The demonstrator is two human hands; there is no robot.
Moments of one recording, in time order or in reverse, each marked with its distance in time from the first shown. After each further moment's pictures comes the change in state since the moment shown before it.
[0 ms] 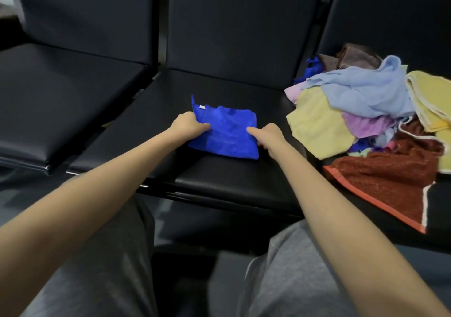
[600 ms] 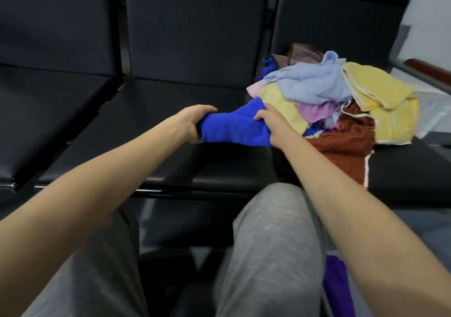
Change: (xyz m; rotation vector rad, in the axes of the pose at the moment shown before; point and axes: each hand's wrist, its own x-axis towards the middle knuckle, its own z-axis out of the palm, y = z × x) left_hand -0.044 0.090 0.024 -0.842 -0.459 -0.372; right_hand -0.037 0.009 -0.081 0.450 0.065 -0.085
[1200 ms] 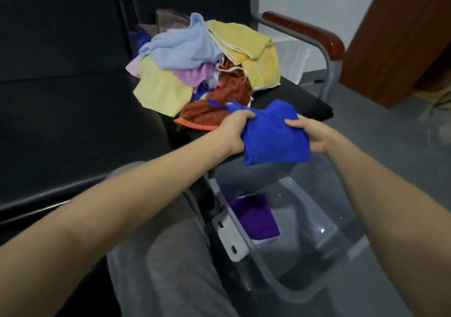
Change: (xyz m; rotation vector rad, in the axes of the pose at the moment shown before) left_hand -0.074 -0.132 0.276 -0.009 -0.513 -0.064; right_hand -0.178 0.070 -0.288 0.343 0.174 0.236
